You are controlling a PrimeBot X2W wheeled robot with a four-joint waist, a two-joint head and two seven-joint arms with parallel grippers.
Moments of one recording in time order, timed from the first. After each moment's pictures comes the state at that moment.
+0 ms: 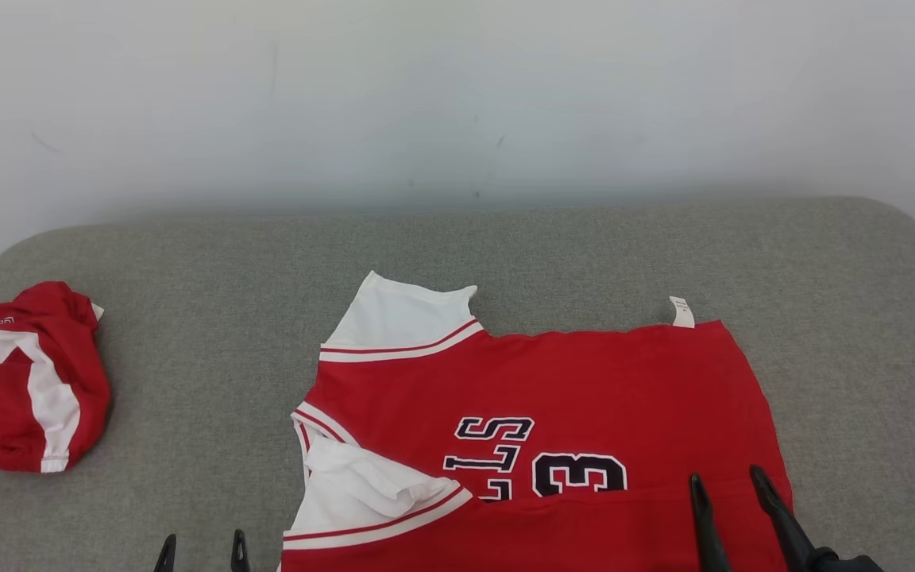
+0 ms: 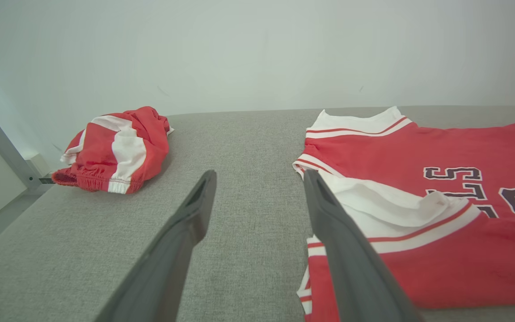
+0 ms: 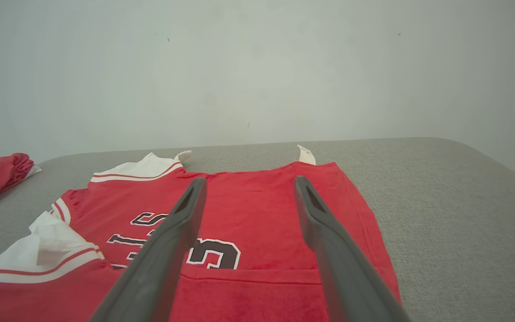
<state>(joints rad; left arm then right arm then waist) 0.18 0.06 -0.02 0.10 -0.06 0.02 -0.26 0.16 -0.08 0.02 0.05 0.13 0.13 -0.26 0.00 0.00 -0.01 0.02</state>
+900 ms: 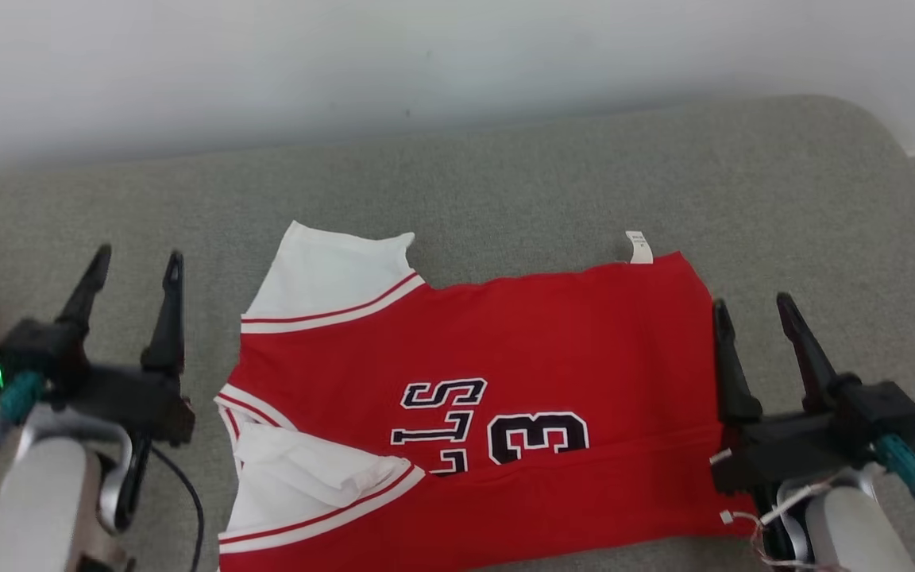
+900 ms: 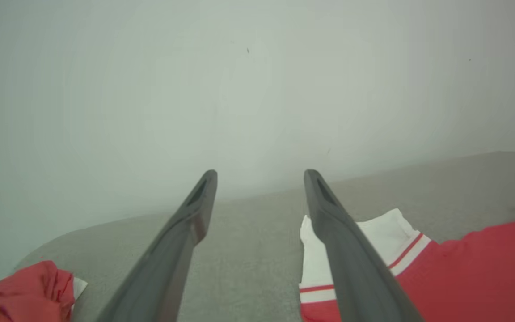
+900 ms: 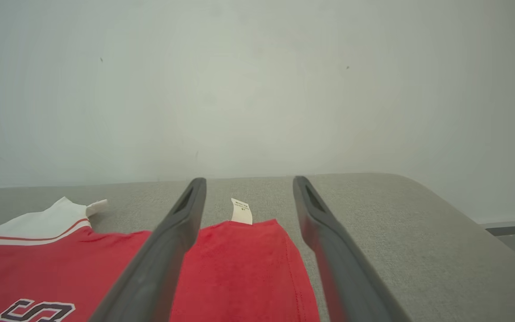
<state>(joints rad) -0.42 0.28 -0.07 0.40 -0.24 -0.13 -0.26 -0.19 -0.15 -0.02 0.21 0.13 0.13 -0.26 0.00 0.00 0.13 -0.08</state>
